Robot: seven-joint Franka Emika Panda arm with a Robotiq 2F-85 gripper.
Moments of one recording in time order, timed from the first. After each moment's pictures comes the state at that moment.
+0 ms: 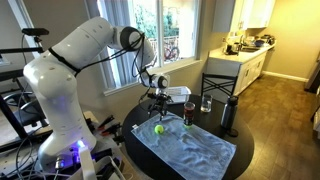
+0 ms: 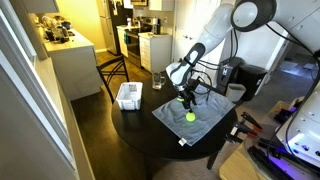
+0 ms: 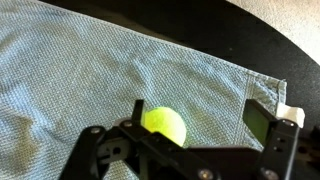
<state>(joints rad) 0.14 1.01 0.03 -1.65 -0.17 2.05 -0.12</state>
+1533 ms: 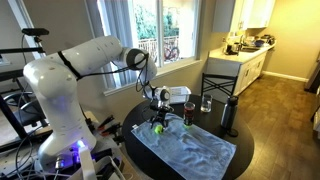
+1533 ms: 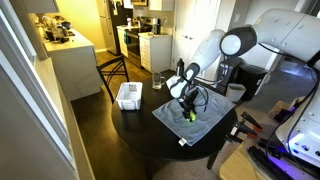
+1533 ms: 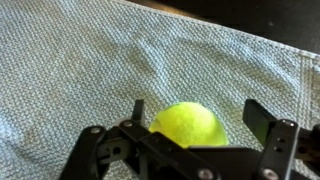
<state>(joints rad) 0.14 1.31 -0.01 -1.38 -0.17 2.03 -0.11</state>
